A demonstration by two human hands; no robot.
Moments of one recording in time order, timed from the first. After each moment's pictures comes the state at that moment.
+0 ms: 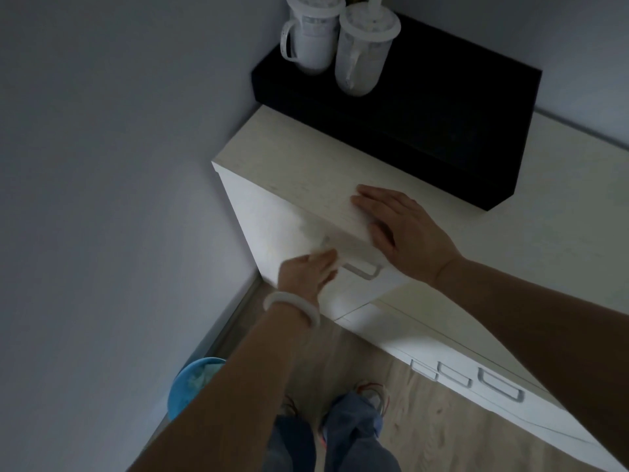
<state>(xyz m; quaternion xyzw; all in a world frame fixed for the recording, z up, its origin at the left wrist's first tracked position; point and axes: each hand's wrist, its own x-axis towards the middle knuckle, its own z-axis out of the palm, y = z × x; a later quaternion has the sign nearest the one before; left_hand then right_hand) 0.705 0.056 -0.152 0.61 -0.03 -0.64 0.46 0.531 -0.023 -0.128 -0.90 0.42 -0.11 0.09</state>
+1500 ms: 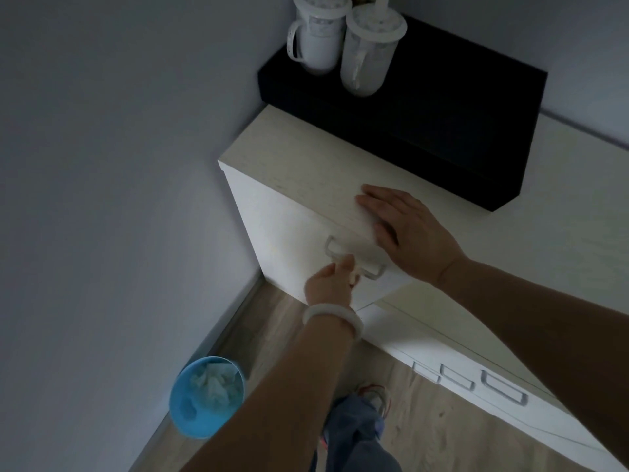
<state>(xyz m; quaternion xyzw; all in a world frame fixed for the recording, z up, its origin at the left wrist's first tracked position) 0.666 0.069 -0.154 0.61 0.03 -0.63 0.47 0.533 -0.022 -0.125 -0.89 0.42 -0.10 0.09</state>
